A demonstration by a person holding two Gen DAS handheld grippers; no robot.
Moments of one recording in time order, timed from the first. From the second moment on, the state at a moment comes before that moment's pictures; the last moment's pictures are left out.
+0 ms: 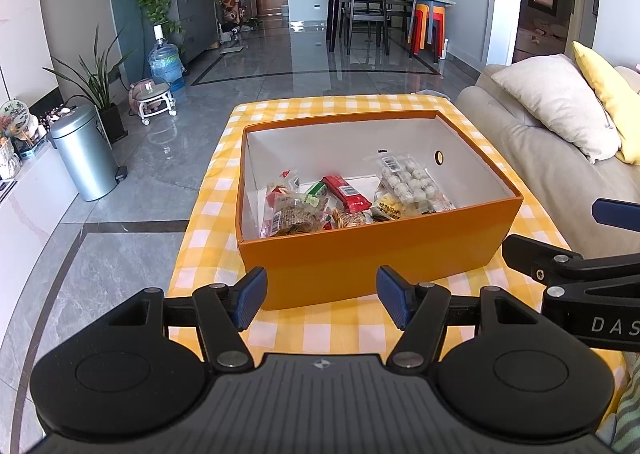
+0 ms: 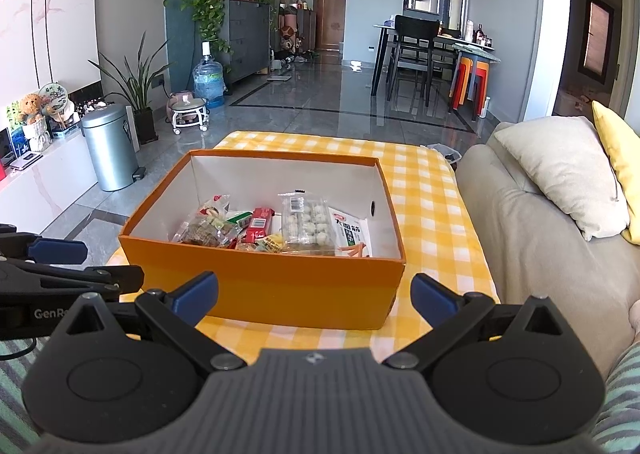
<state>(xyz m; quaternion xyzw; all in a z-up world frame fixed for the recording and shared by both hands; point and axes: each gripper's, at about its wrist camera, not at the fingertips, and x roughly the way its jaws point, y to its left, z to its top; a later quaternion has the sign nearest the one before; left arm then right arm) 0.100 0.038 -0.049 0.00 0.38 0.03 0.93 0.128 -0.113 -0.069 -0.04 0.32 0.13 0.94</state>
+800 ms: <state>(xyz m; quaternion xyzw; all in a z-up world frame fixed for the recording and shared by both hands) 0.100 0.034 -0.050 0.01 0.38 0.03 0.93 0.127 -0.114 -0.069 -0.03 0.33 0.12 0.94</state>
